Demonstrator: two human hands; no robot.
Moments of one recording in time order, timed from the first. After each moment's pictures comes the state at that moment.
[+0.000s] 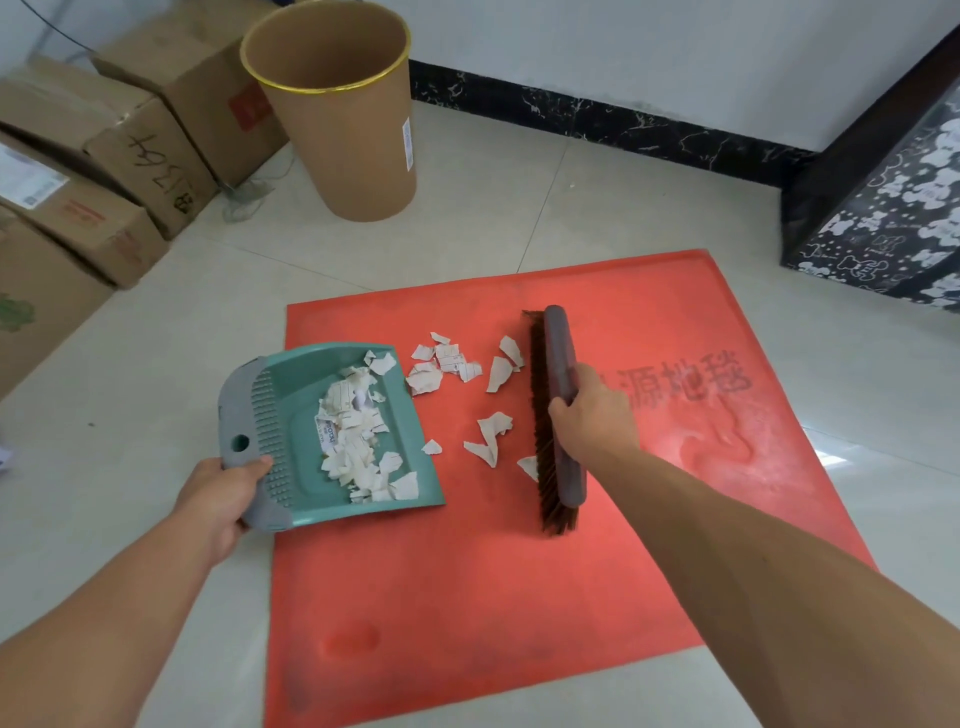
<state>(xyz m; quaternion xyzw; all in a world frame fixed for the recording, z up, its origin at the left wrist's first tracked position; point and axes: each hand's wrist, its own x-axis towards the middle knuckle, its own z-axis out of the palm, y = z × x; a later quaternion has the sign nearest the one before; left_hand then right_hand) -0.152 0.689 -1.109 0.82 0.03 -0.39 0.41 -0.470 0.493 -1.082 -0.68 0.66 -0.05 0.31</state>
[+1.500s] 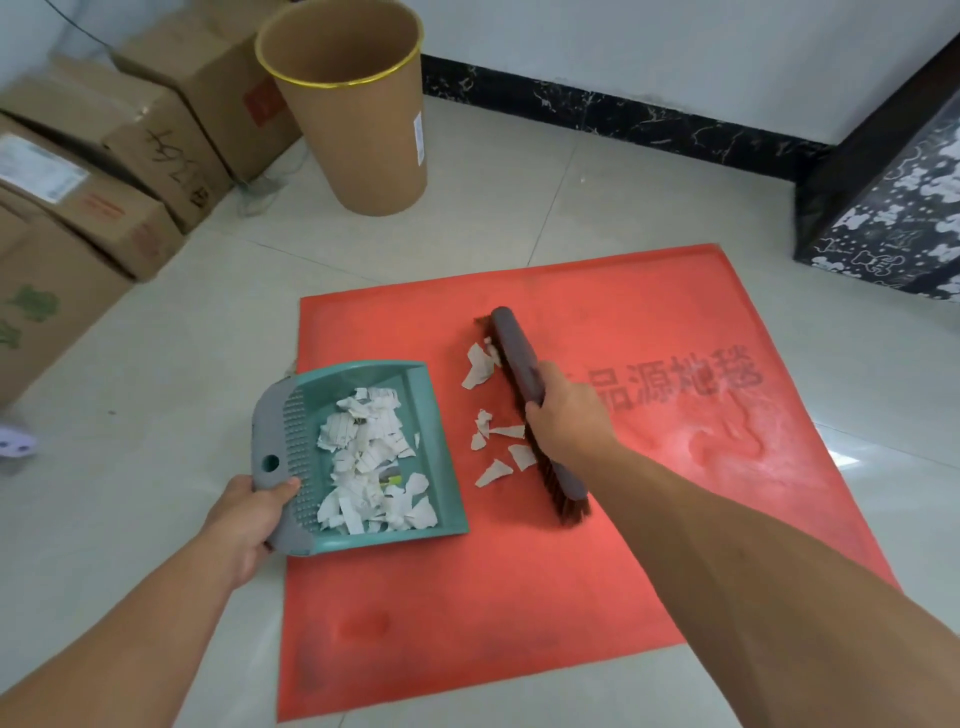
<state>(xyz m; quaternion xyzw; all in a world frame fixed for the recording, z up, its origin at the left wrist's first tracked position) -0.166 0.721 -1.125 0.81 0.03 -0.44 0.38 -0.446 0.509 -1.083 -0.77 0.56 -0.02 0.31</state>
